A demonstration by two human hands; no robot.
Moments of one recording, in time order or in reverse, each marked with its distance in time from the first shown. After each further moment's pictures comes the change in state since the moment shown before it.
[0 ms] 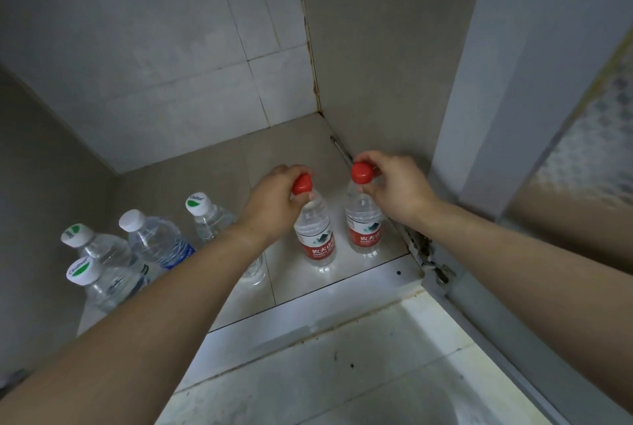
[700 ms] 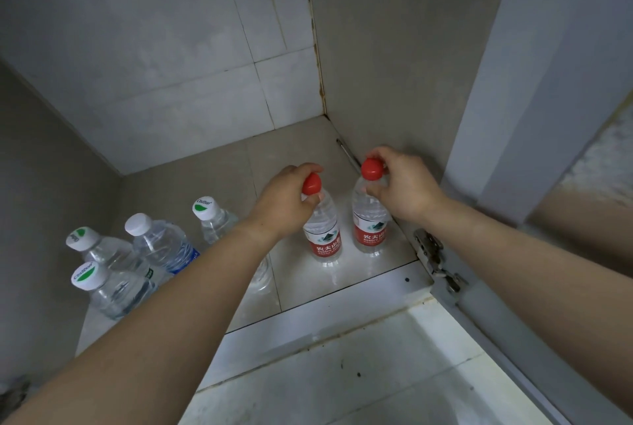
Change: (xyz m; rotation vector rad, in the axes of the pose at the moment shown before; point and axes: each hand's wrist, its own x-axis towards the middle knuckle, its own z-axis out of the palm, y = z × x) left_hand 0.011 -0.005 0.001 0.015 -0.054 0.002; right_hand 0.014 -0.001 0.003 -0.070 0.012 0.021
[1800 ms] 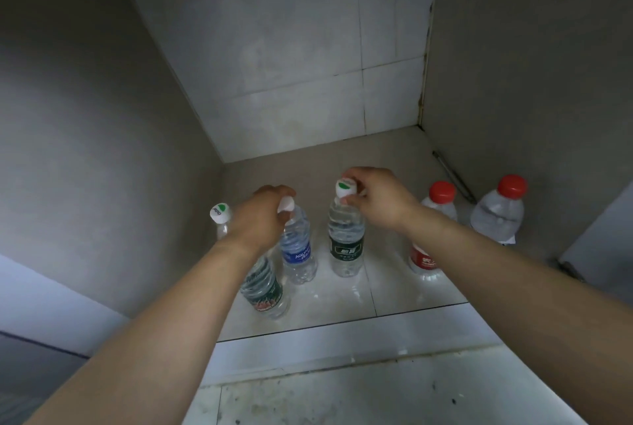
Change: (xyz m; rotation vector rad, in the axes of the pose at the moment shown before) left_hand -0.090 -0.146 -0.107 0.216 0.108 -0.327; right_hand 0.034 -0.147 0.121 0.094 -0.239 -0.321
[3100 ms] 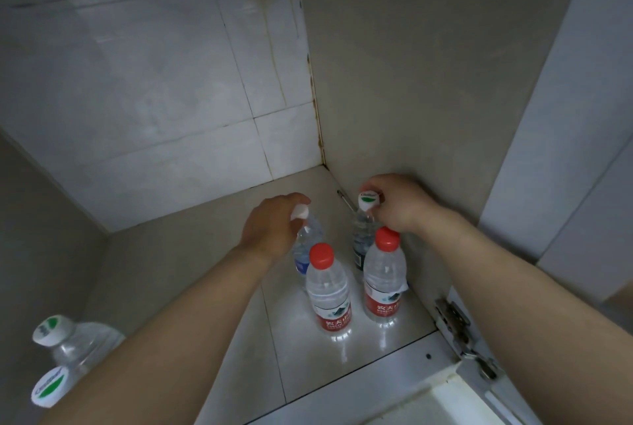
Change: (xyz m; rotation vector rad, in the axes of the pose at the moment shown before) left_hand 0.106 0.170 0.066 -0.165 -0.041 0.280; right_hand -0.021 0.138 -0.143 -0.217 0.112 0.376
